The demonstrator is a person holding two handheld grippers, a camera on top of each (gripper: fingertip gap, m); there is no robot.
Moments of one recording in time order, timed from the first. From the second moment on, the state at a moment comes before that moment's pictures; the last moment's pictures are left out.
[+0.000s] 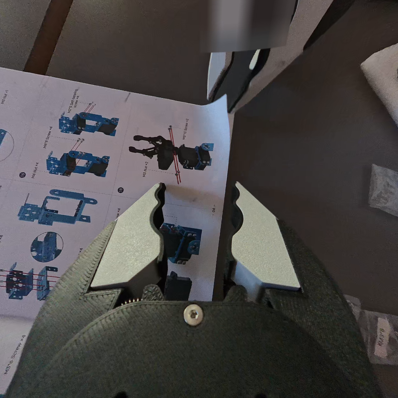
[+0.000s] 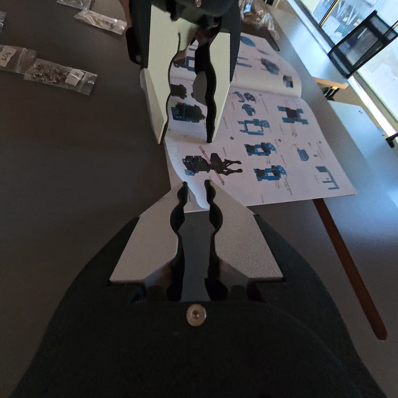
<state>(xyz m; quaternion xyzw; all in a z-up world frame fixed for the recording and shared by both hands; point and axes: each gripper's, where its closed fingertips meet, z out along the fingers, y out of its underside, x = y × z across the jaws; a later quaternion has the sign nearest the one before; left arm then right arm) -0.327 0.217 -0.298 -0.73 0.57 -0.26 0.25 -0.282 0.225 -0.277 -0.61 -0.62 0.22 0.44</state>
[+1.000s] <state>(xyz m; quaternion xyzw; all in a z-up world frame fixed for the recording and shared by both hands) -0.337 0.227 -0.298 -0.75 0.51 -0.30 0.29 -0.284 0.234 -0.291 -0.56 -0.68 0.18 0.44</state>
